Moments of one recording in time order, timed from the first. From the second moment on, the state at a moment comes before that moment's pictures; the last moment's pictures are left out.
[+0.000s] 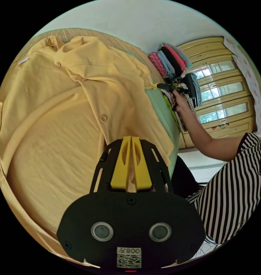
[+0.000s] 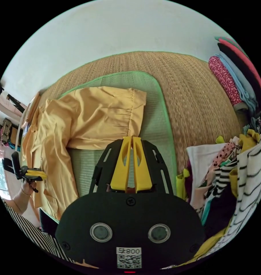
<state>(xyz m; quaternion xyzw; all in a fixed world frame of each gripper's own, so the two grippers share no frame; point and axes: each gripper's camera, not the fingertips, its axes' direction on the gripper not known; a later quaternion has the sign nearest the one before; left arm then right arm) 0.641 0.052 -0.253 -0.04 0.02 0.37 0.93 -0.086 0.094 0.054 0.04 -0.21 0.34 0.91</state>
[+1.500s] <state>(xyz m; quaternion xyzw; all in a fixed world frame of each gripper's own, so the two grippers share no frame) 0.410 0.274 -0.158 0.15 -0.25 0.13 0.95 -0.382 -0.514 -0.230 0.10 -0.25 -0.12 0.96</state>
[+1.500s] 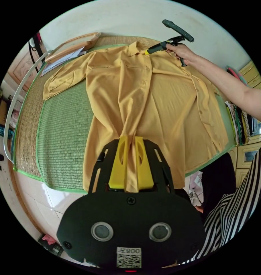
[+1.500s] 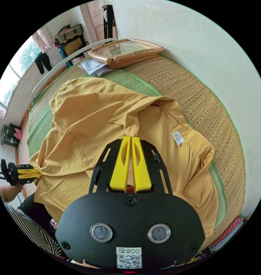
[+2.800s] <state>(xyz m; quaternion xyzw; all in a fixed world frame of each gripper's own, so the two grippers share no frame) 0.353 0.145 -0.003 0.03 0.04 0.30 0.95 -0.299 -0.484 -0.124 -0.02 -0.14 -0.03 0.99</state>
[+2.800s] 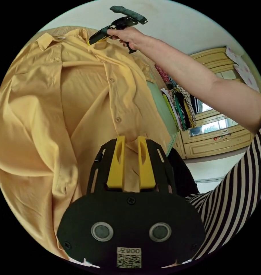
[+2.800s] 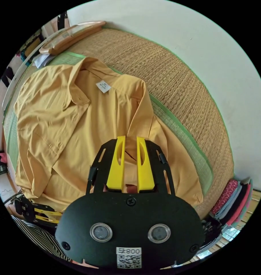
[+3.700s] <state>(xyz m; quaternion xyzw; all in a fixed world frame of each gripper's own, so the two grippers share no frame) 0.237 0.144 -0.031 0.10 0.12 0.26 0.95 -0.161 -0.350 0.022 0.16 -0.59 0.18 0.77</state>
